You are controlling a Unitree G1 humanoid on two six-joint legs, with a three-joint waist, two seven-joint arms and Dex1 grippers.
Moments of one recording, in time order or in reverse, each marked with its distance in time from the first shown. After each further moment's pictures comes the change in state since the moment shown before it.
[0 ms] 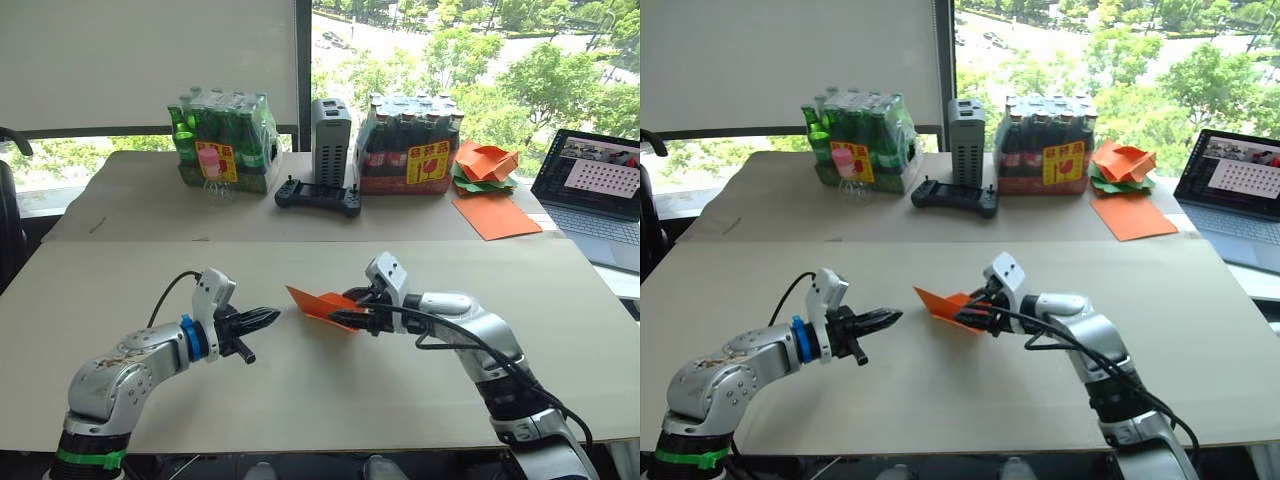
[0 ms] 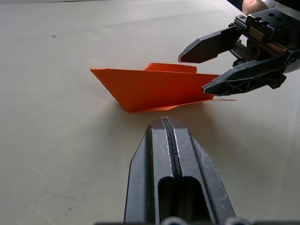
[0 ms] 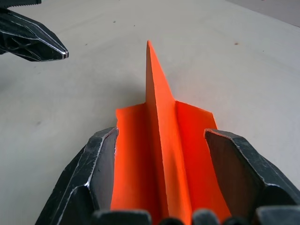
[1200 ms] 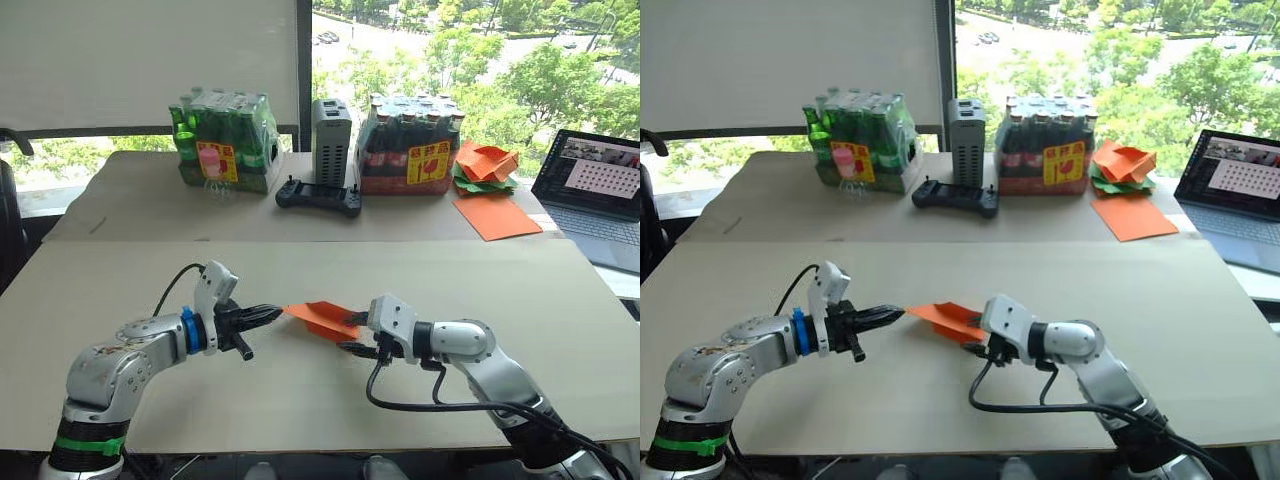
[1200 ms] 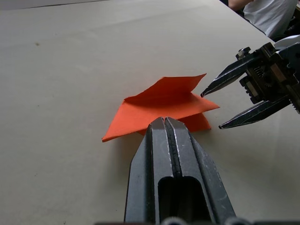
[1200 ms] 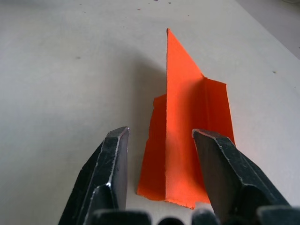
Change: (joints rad) left arm -0.055 0.035 0.000 0.020 0.008 0.041 -0.094; right arm 0.208 -0.128 0.118 -0.152 -0.195 -0.450 0.049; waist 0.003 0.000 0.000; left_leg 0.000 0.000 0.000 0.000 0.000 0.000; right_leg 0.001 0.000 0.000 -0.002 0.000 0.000
